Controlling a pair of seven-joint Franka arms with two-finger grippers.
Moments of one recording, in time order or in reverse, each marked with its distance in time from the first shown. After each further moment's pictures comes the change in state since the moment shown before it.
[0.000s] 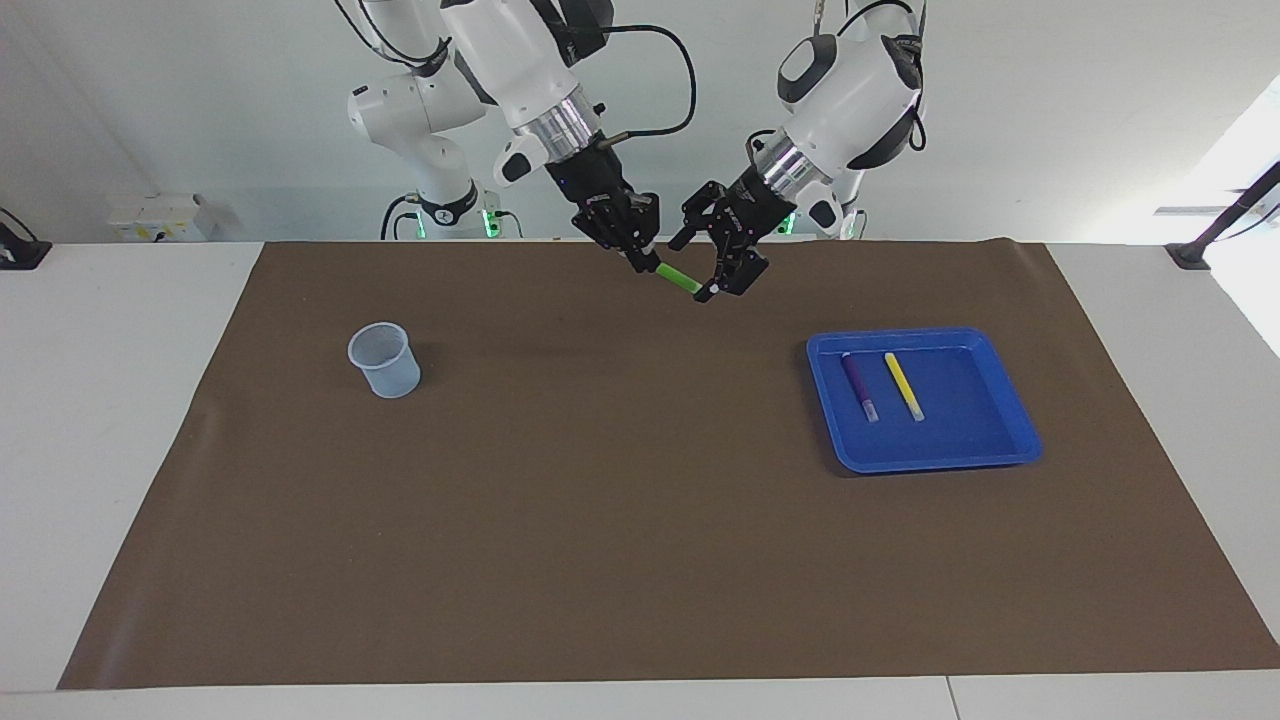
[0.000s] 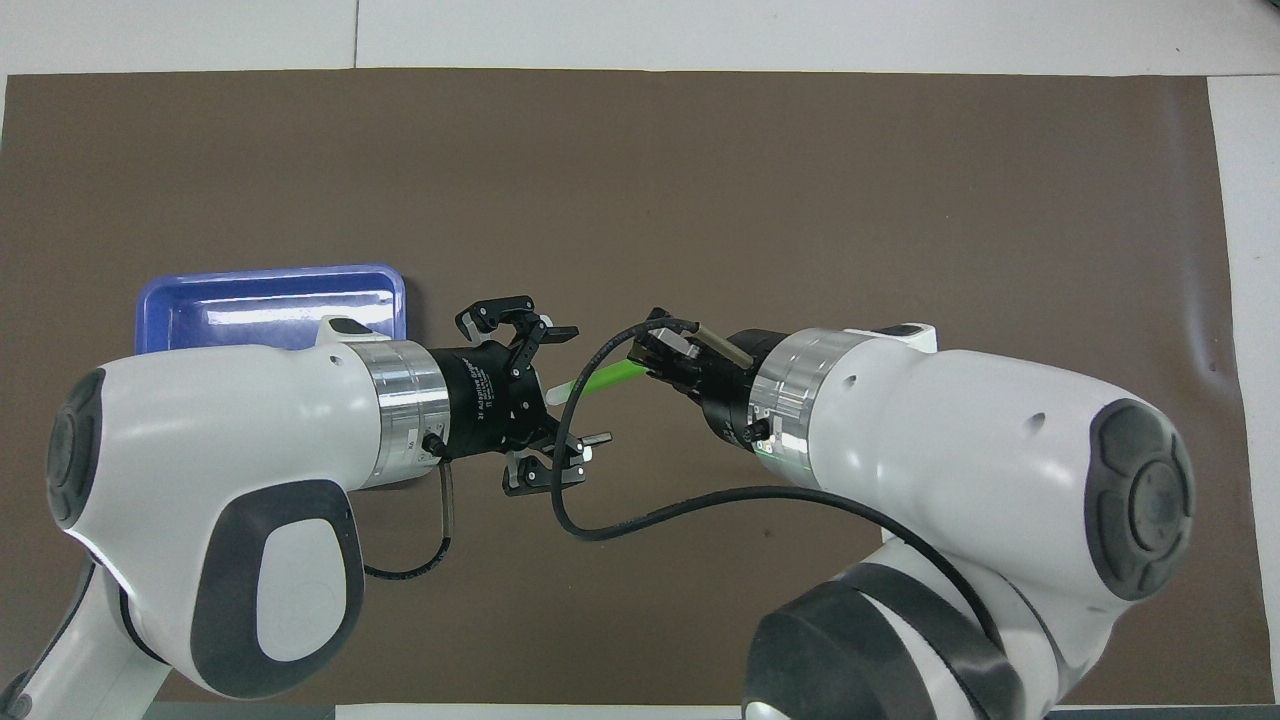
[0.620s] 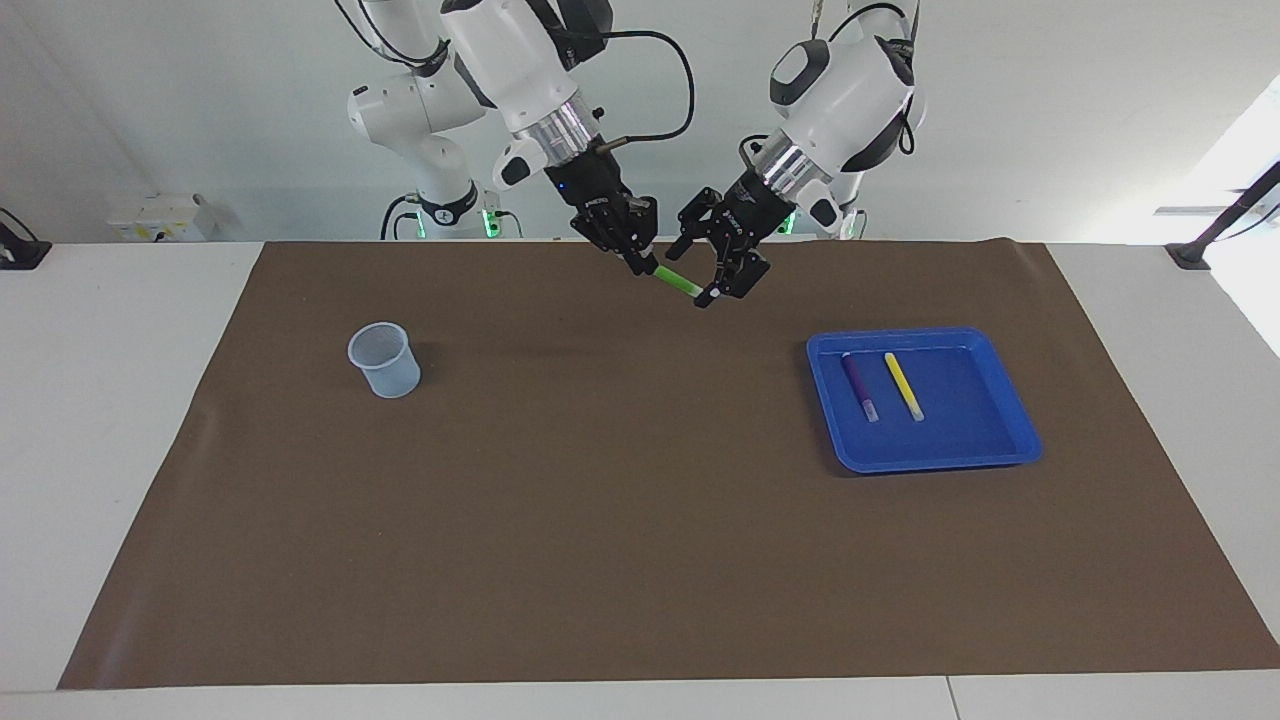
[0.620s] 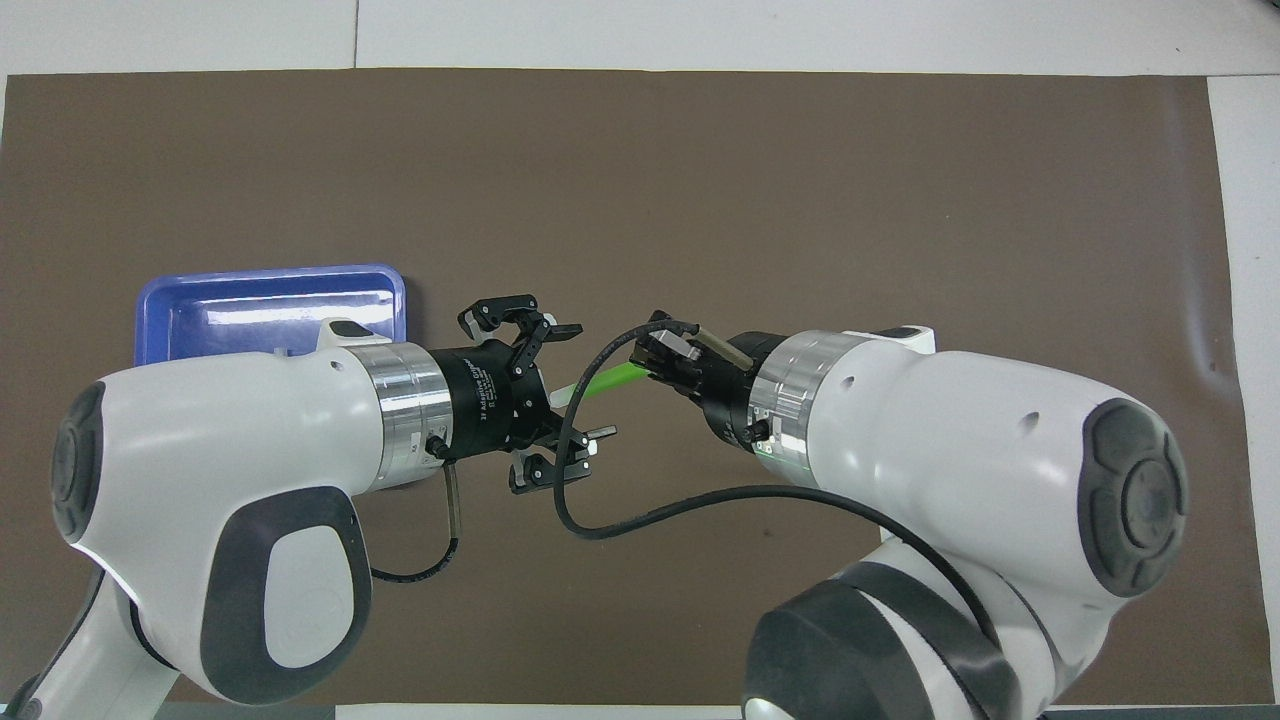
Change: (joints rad) left arm -0.027 -0.003 0.000 -0.036 -0.042 0.133 0.017; right arm 0.000 -0.002 -0.002 -0.008 0.000 0.001 0.000
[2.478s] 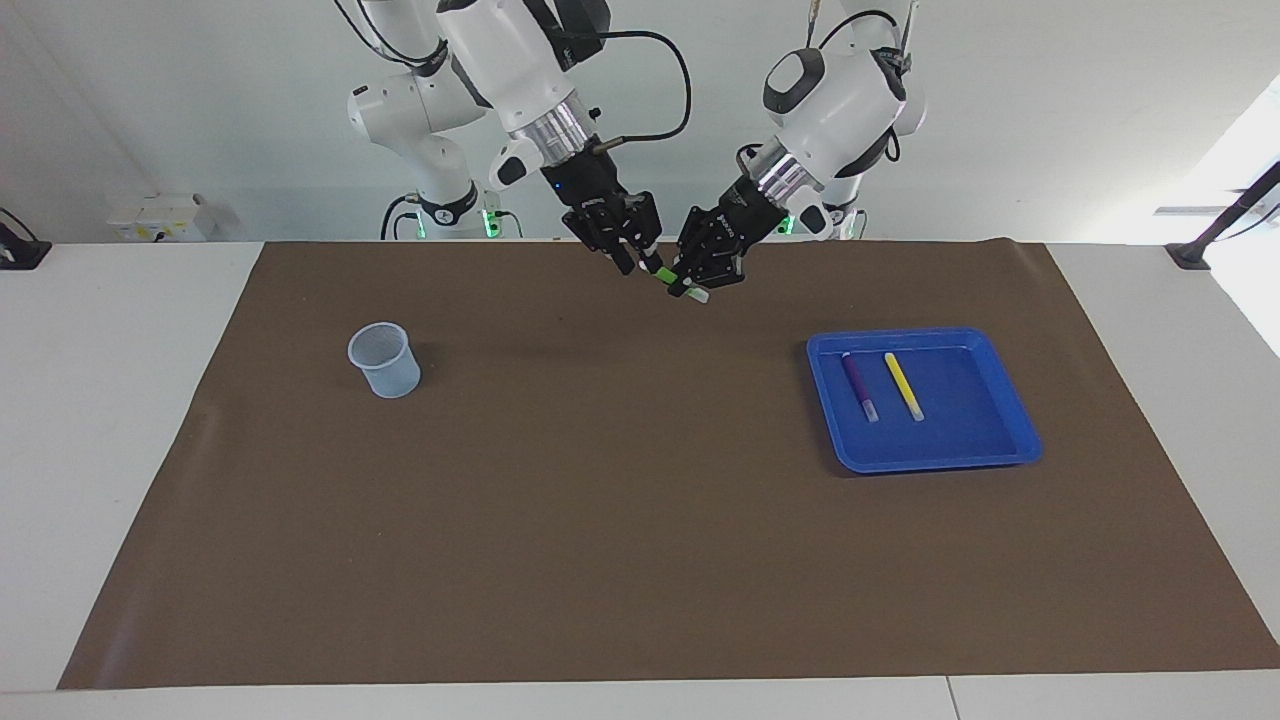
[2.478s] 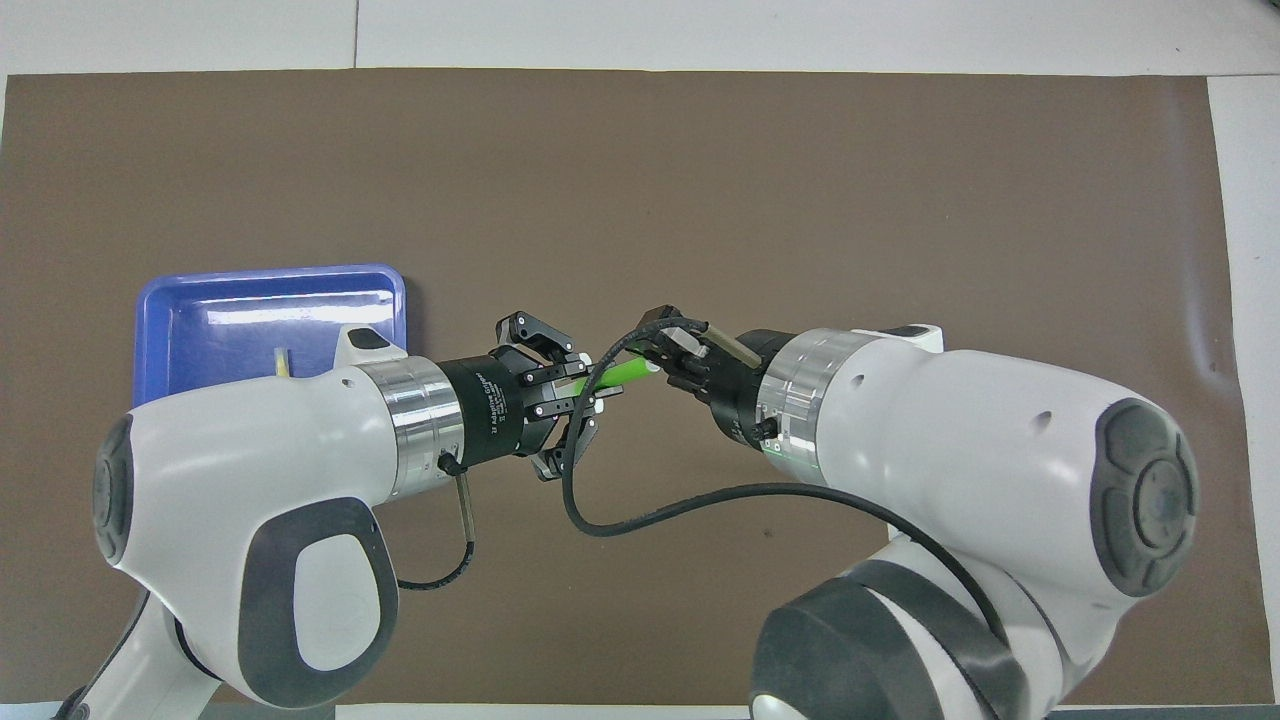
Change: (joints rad) left arm -0.021 -0.001 0.006 -0.030 -0.063 0.015 0.148; right arm -0.003 -0.004 -0.006 -0.004 0.000 0.000 -0.004
